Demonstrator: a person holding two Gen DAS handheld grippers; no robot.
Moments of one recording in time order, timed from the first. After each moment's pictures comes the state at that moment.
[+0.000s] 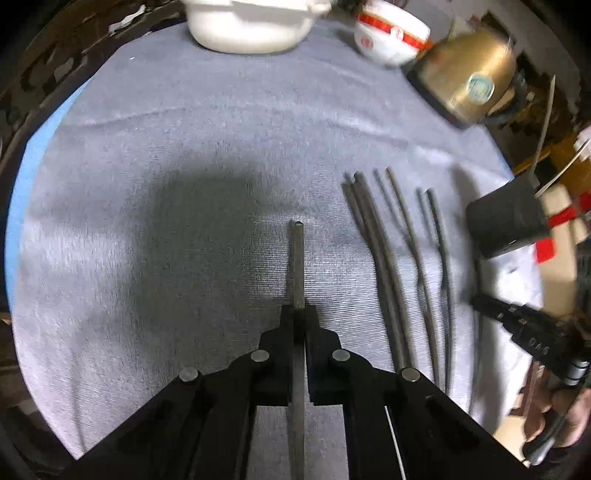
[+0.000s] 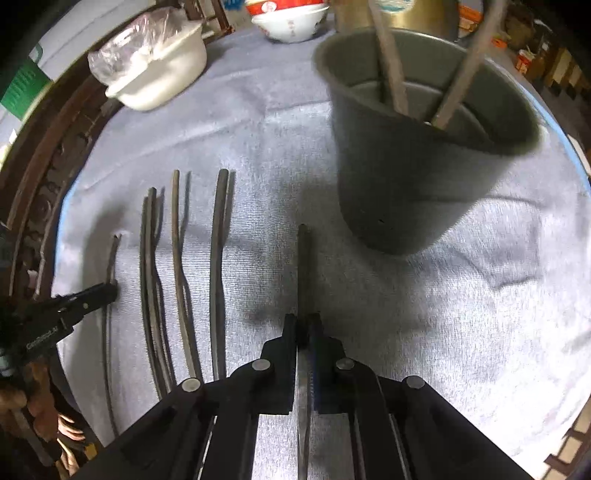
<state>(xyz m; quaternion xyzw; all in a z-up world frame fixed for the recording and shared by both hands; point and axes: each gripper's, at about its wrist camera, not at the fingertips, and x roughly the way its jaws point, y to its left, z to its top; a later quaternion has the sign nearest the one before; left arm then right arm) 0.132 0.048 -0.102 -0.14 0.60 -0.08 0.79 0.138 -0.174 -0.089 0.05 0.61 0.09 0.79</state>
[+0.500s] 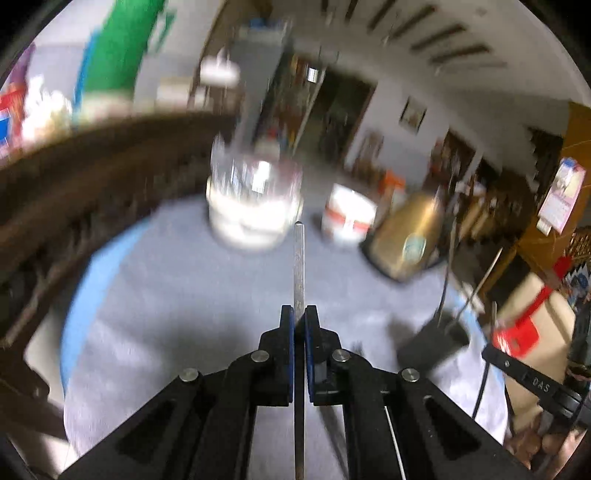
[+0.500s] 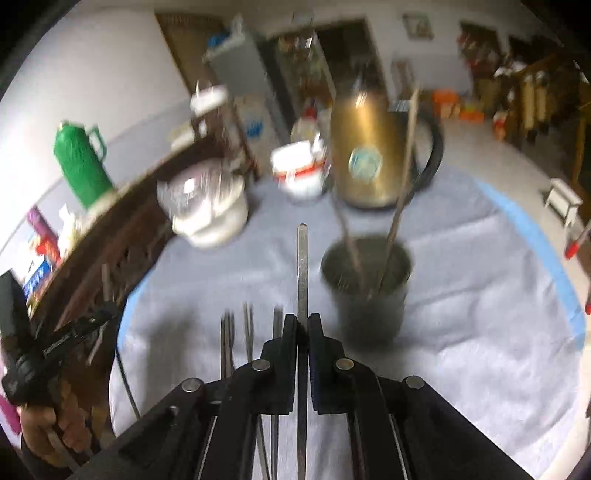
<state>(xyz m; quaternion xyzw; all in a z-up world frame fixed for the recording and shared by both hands) 0.067 0.061 0.015 -0.16 0.28 -0.05 0.95 0.080 -0.197 0.027 0.10 0.35 0.07 0.93</state>
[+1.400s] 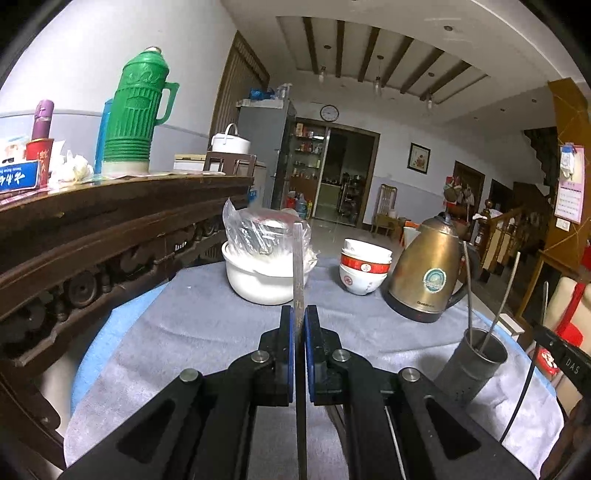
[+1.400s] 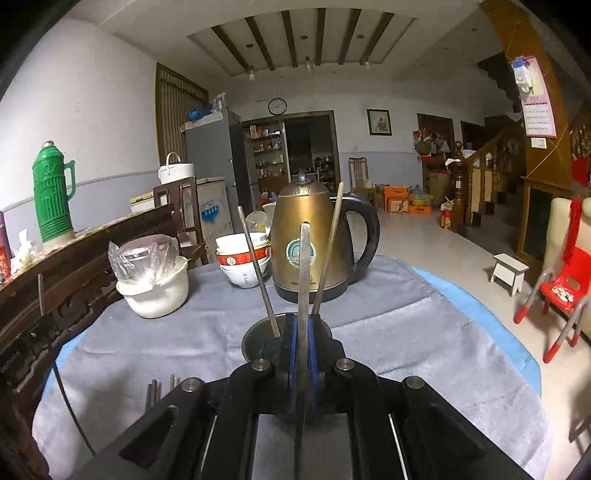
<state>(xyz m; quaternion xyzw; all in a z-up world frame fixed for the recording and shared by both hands) 0.042 0.045 -0.001 -0.09 0.17 0.01 0.98 0.049 -0.222 0.022 0.04 0.20 -0.03 0.98</state>
